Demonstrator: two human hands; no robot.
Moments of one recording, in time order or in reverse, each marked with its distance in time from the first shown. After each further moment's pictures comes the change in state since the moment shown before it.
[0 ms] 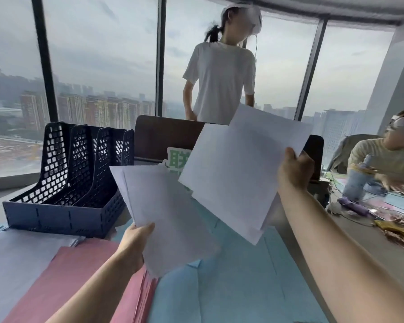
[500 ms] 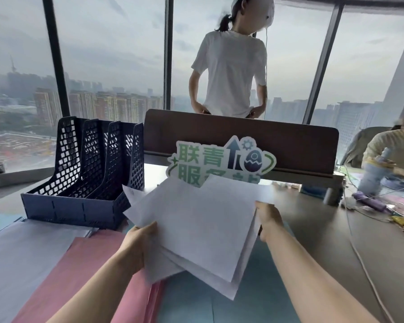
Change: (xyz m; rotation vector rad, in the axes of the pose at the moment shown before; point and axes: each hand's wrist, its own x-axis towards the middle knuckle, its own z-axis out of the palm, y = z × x) left_hand -0.001 -0.010 -0.026 -0.064 -0.009 -0.093; right_hand -0.091 0.112 0.016 -0.012 -0.489 0.789
